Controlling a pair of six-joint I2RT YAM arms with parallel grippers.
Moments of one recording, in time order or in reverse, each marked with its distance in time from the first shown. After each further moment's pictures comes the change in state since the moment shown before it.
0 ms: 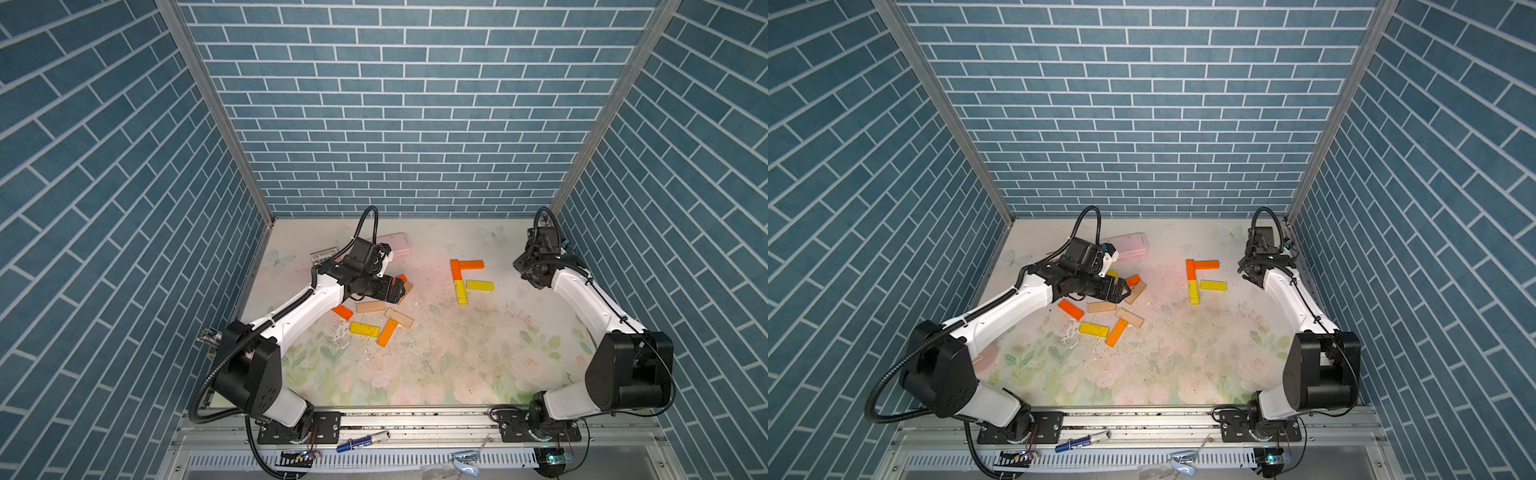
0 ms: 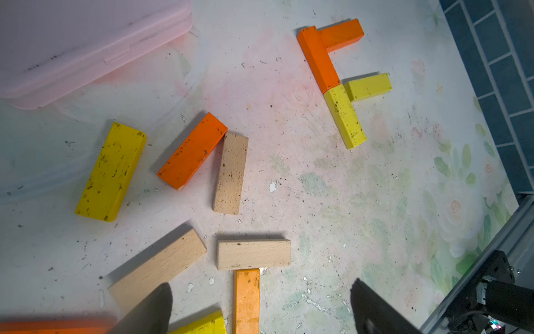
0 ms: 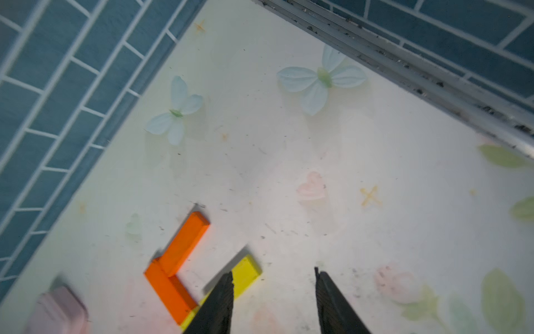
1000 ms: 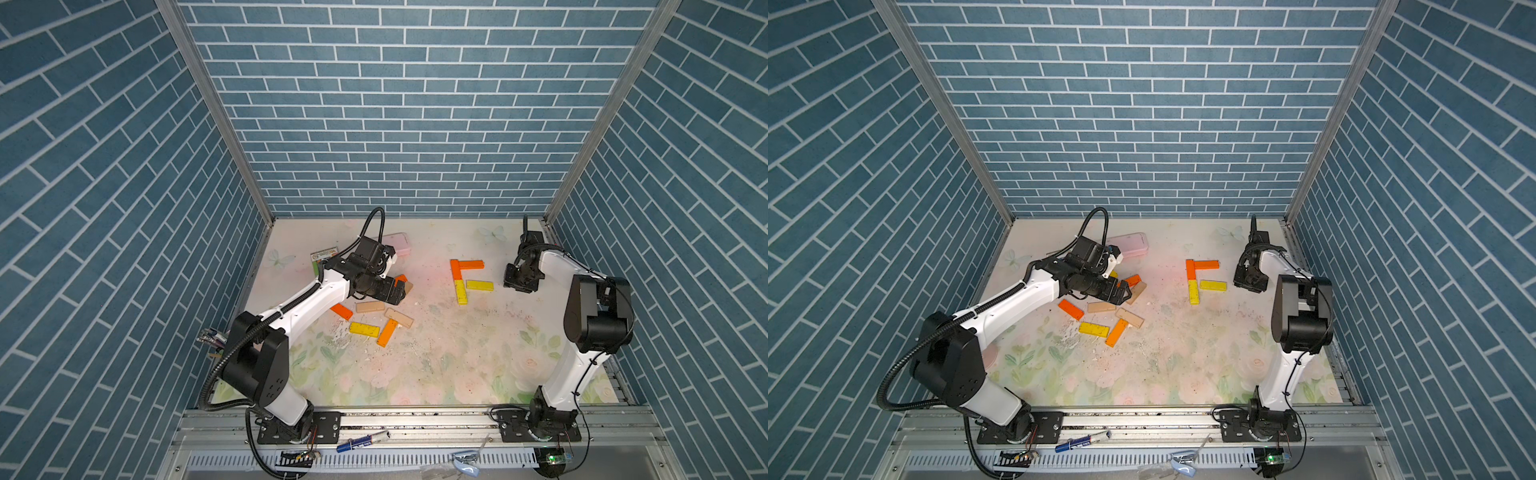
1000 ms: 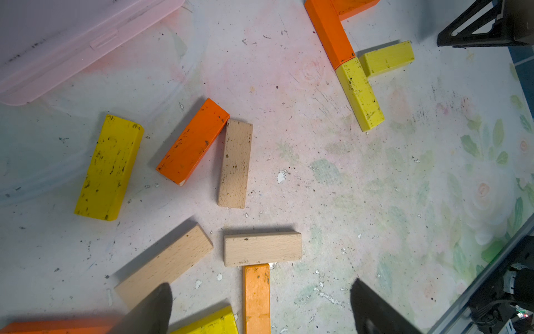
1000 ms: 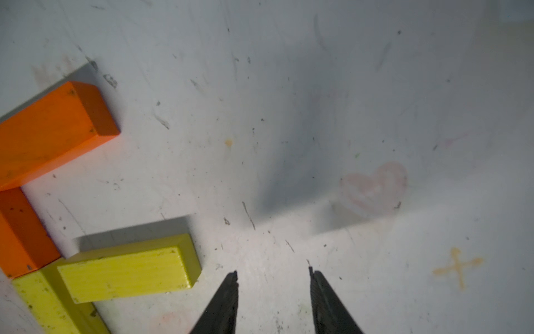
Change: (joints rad) left arm -0.007 0.050 0.052 -0.063 -0.026 0.056; right arm -0.061 0.420 0.177 -0.103 -0.285 -0.507
